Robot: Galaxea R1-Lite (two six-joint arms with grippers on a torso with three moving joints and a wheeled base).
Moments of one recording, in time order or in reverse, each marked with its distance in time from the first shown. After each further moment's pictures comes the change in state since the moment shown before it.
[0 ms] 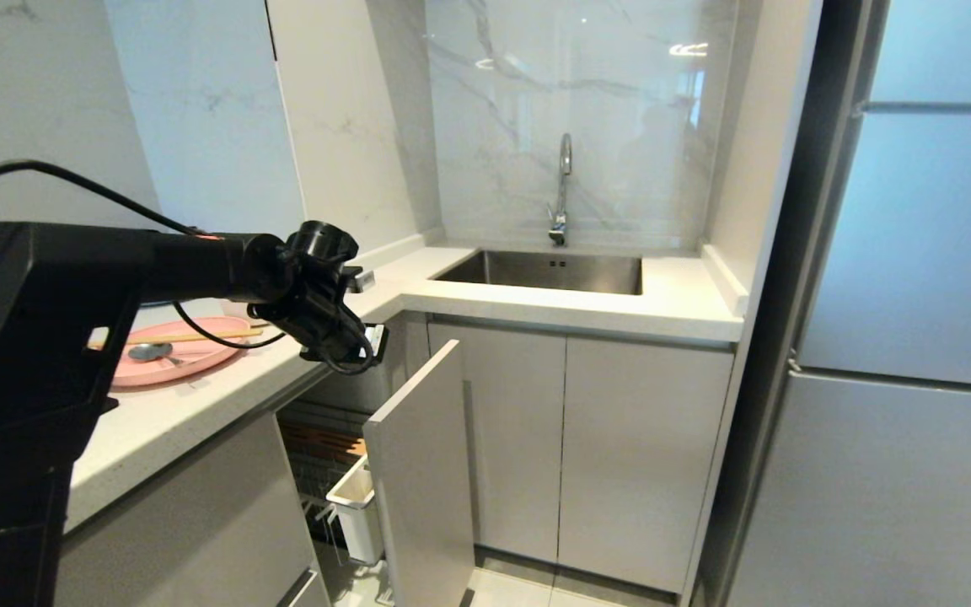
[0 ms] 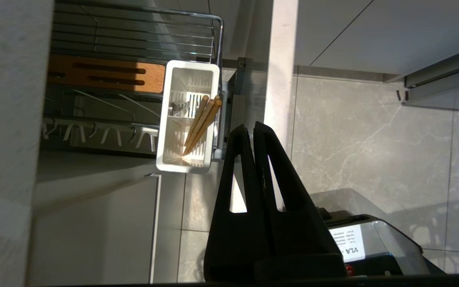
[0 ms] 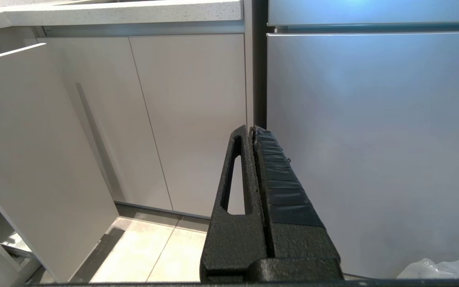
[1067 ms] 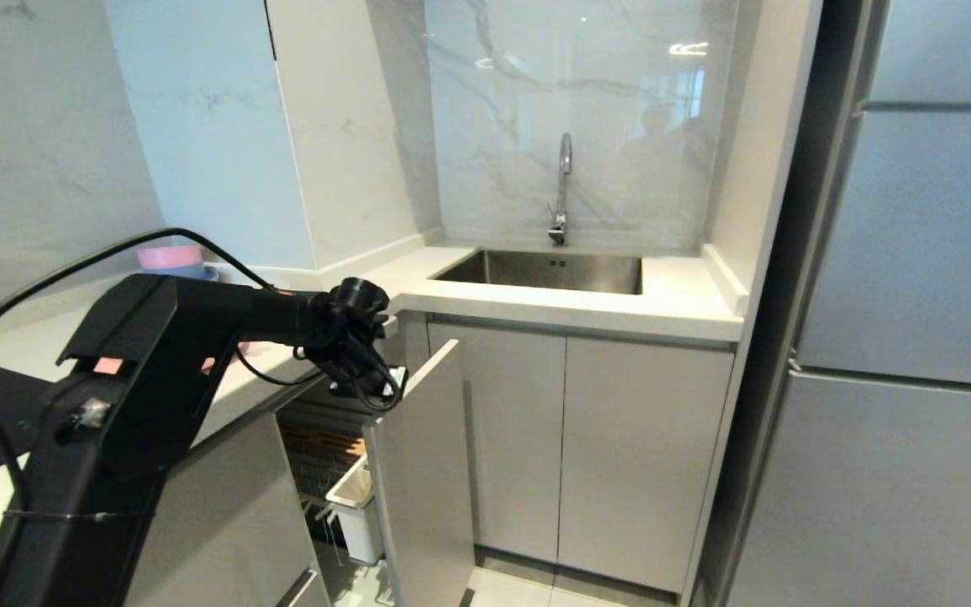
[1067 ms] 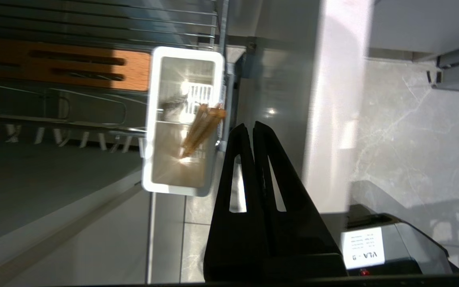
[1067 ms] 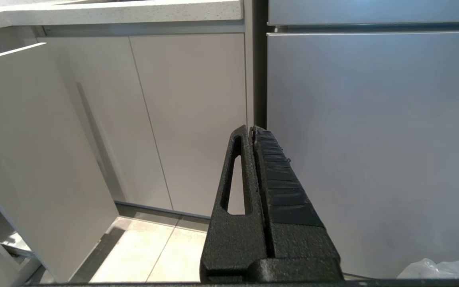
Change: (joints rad) left arm -0.005 0.210 -0.054 -0.062 0.020 0.010; right arm 0.001 -0.001 0.000 0.000 0.000 0.000
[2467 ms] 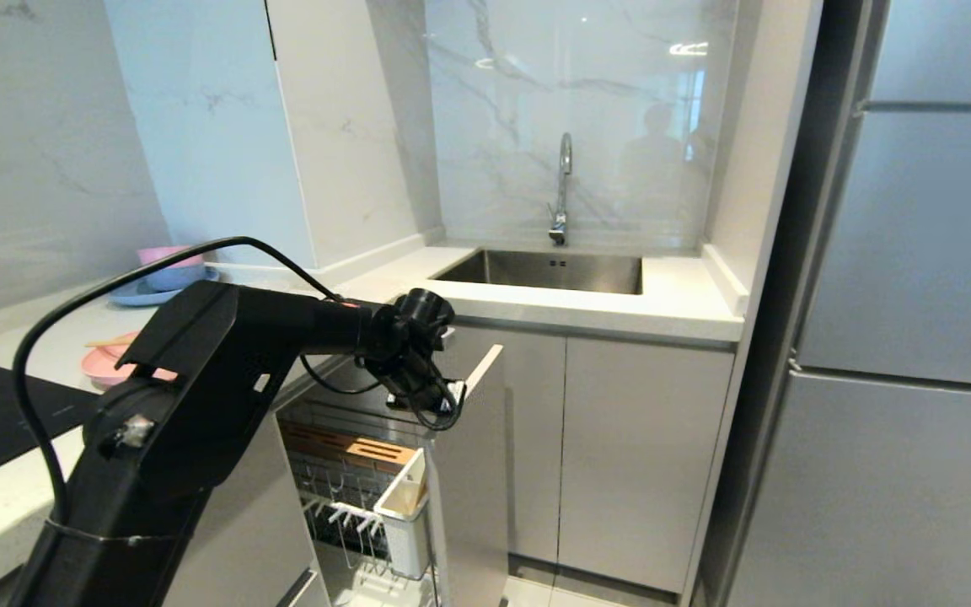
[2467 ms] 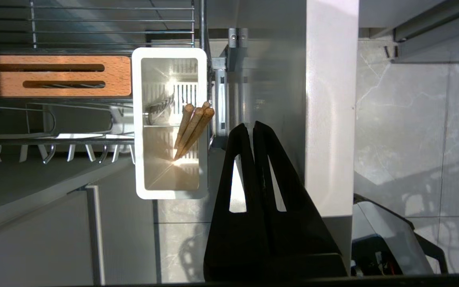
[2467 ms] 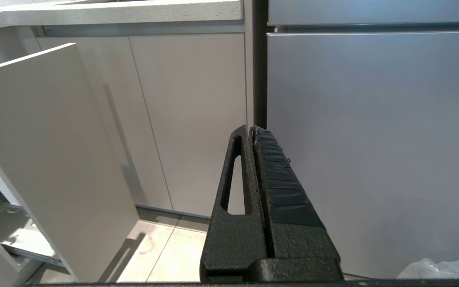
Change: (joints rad) left arm -0.192 0.004 0.013 0.002 -0.005 -0.098; right arm 0.000 0.000 0.000 0.000 0.000 0.000
